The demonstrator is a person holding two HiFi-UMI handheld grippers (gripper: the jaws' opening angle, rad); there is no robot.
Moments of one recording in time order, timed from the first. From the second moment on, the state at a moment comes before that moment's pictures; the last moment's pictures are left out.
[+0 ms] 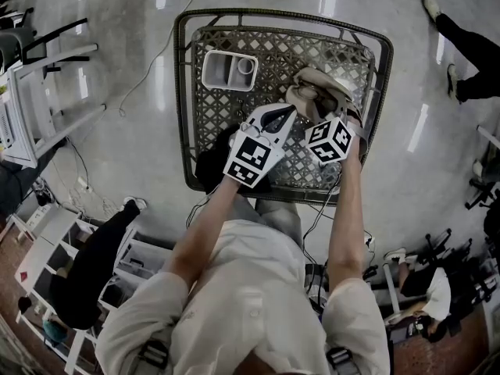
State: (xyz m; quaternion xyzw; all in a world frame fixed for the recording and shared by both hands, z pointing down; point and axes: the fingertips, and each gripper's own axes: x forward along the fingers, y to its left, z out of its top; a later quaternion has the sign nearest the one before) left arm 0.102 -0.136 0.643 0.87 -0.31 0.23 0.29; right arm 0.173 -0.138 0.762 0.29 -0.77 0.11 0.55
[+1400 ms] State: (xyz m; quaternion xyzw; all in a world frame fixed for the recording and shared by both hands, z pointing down) left arm 0.084 -0.123 0.577 0.90 -0.31 0.21 0.23; right arm 0.173 -0.123 0.672 0.39 -0.77 0.08 0.50
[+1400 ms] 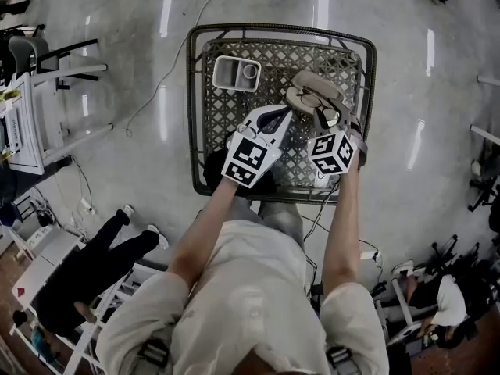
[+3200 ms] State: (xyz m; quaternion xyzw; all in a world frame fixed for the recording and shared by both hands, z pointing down) left arm 0.066 -0.052 0.378 0.97 -0.22 0.10 0.09; right arm 0.160 -0.007 0.363 0.64 -0.75 0.03 0.16
